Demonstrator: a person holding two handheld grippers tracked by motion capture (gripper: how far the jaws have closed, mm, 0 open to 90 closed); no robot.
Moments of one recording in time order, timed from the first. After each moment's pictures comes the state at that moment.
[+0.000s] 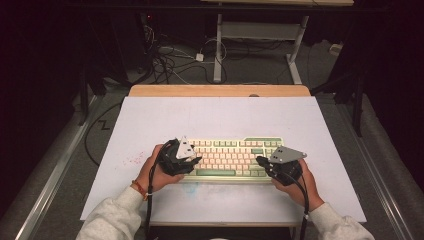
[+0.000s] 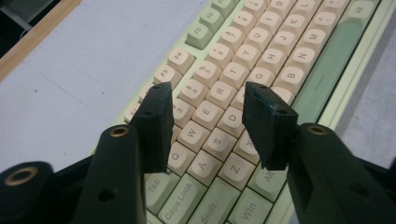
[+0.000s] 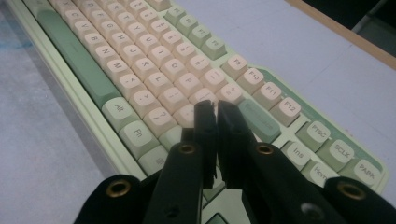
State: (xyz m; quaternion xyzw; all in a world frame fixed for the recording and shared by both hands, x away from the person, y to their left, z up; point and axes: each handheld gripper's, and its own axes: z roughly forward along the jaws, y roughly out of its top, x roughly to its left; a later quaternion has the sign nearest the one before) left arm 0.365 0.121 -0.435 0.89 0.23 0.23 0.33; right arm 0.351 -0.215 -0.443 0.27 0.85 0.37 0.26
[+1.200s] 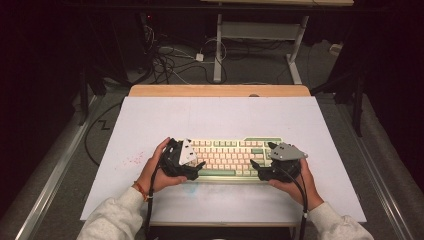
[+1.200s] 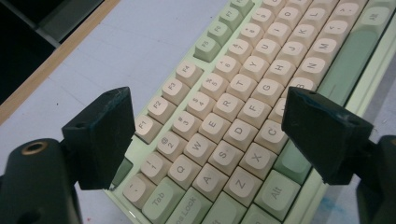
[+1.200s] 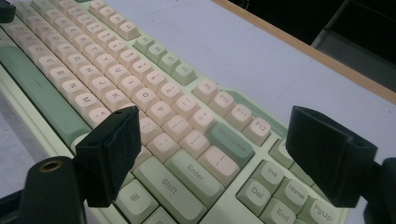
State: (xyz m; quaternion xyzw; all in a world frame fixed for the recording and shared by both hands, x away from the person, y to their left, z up) left arm 0.359 0.113 -0.442 0.87 0.22 0.28 0.34; right arm 0.354 -0.210 -0.442 0.30 0.81 0.39 0.30
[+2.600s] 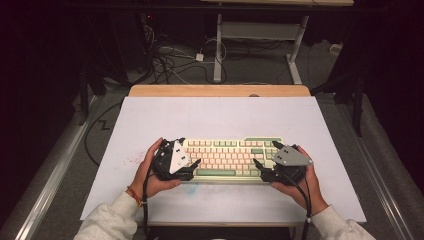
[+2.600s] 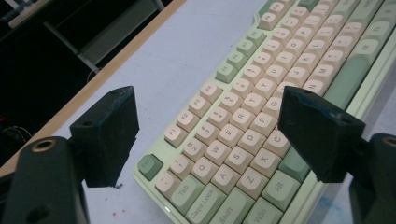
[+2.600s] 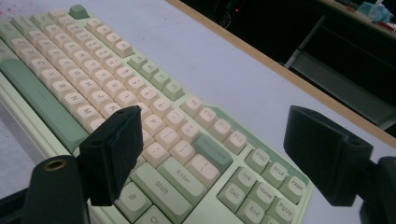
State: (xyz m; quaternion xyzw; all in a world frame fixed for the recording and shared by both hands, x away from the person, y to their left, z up) left arm 0.332 0.129 -0.426 0.84 0.23 0.33 0.37; right arm 0.333 -0.212 -0.424 0.29 0.80 0.40 0.35
